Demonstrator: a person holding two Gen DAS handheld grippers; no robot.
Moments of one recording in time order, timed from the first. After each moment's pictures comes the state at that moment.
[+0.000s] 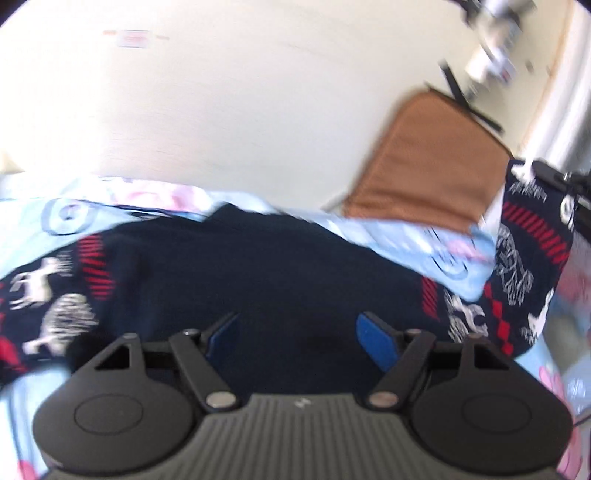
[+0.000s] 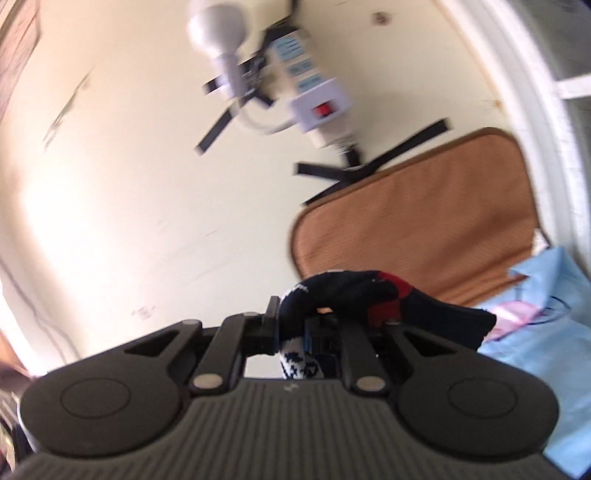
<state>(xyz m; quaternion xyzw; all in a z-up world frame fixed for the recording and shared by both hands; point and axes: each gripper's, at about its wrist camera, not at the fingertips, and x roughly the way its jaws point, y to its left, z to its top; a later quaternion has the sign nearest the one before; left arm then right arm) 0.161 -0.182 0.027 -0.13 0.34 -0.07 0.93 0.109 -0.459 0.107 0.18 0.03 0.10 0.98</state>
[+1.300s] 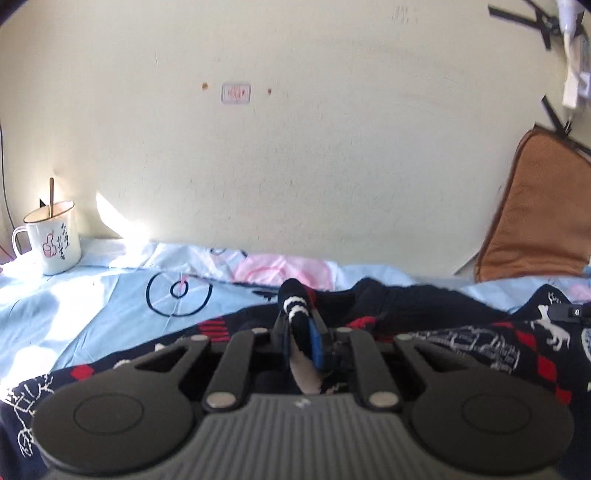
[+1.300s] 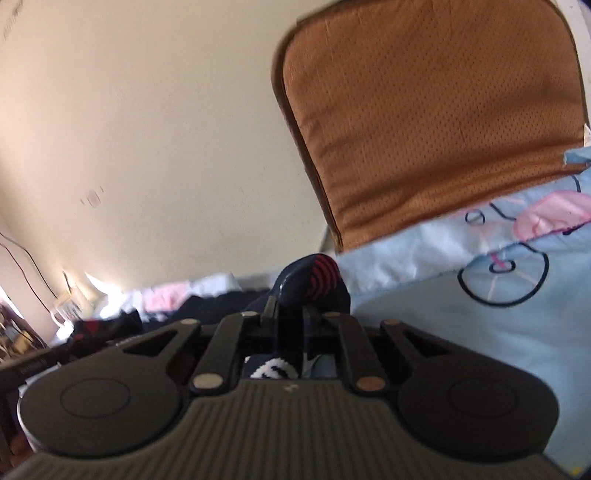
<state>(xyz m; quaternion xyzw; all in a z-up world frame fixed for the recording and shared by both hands) 0.215 -0.142 -0.004 -0.03 0.28 0.08 0.96 0.211 -0.464 -0.017 0.16 0.23 0.05 0.96</state>
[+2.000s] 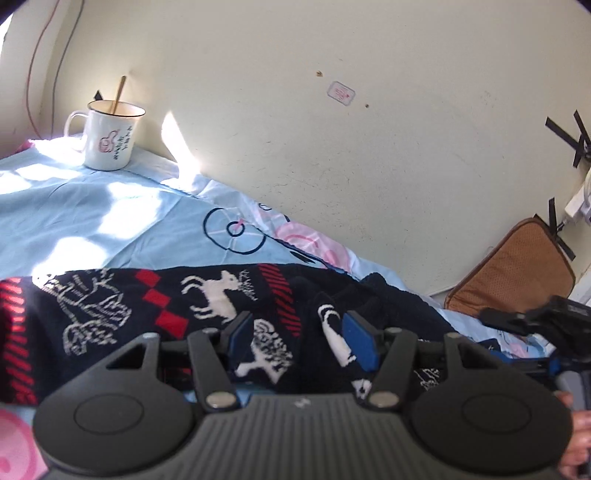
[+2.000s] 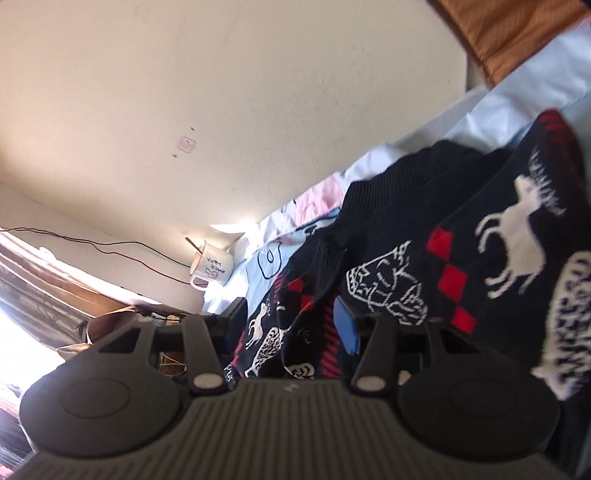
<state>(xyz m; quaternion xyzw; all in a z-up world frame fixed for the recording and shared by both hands) 0.116 -0.040 0.016 -0.25 0.28 0.05 0.93 0.247 -0.368 0.007 0.38 0.35 0.22 0.82</state>
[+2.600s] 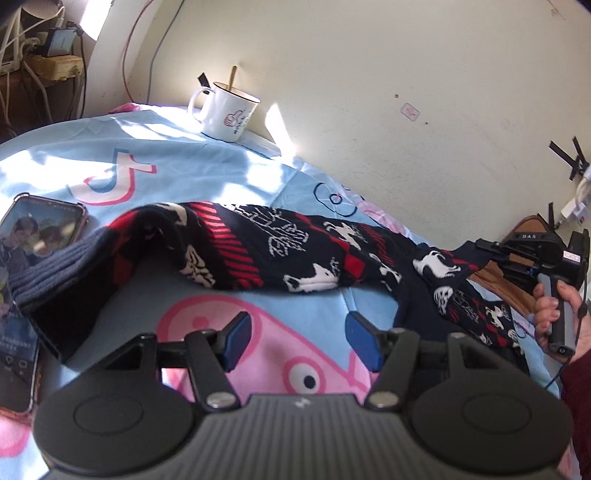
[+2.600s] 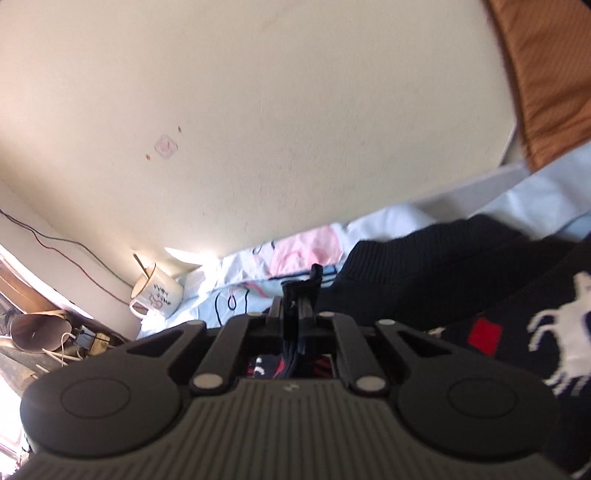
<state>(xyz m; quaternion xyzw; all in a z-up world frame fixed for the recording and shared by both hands) -0.031 0.030 0.000 -0.27 0.28 0.05 0.92 0.233 -0.349 0.050 0.26 0.25 0.14 0.92</state>
